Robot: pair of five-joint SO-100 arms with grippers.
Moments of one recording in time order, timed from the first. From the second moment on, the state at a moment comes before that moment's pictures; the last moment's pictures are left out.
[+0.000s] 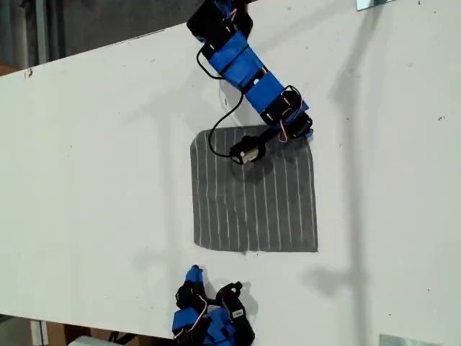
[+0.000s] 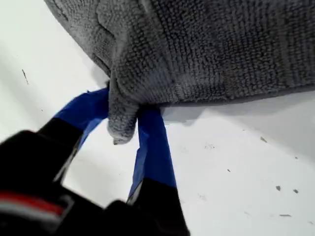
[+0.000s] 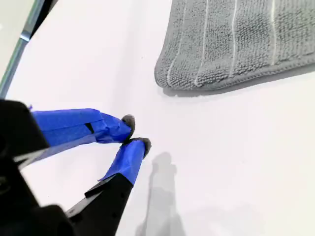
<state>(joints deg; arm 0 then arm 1) -35.1 198.6 178.3 71.4 -80.4 -34.8 61.0 79.5 72.2 90.4</state>
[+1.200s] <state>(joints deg) 33.7 67.3 74.8 82.1 -110.1 -33.9 57.5 78.0 70.5 89.5</state>
